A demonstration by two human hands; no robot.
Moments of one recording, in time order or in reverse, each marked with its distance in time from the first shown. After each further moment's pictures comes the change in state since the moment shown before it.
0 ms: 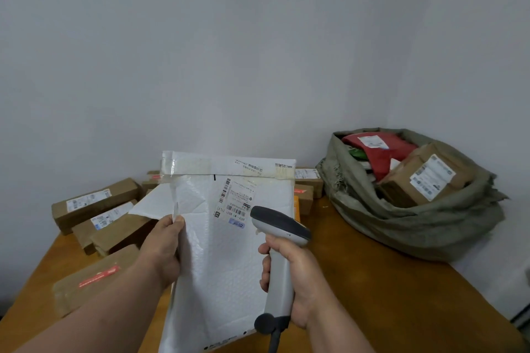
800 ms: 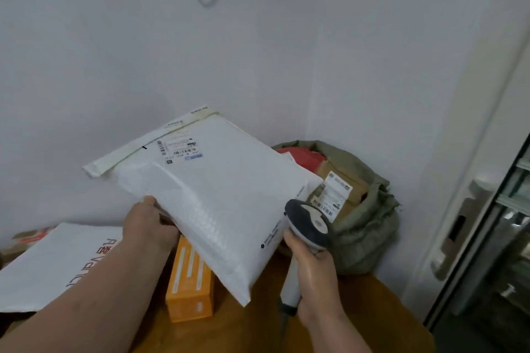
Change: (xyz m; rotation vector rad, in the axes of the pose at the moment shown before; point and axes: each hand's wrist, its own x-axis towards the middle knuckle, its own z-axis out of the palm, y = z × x) left_hand 0.011 0.021 0.266 -0.538 -0.090 -0.044; right_hand 0.009 -0.115 -0.184 0.075 0.510 -0.457
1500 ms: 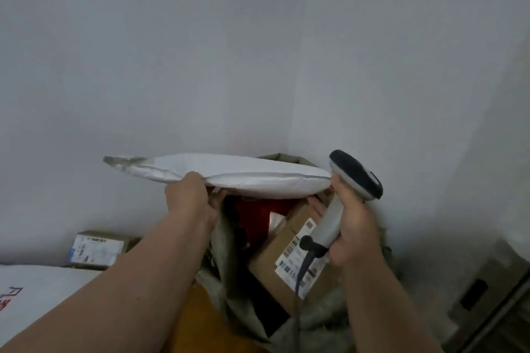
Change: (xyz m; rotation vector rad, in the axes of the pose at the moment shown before) left_hand 0.057 -0.127 0.209 0.121 -0.095 0.068; right_hand 0.225 -0.127 -0.046 0.315 0.024 0.002
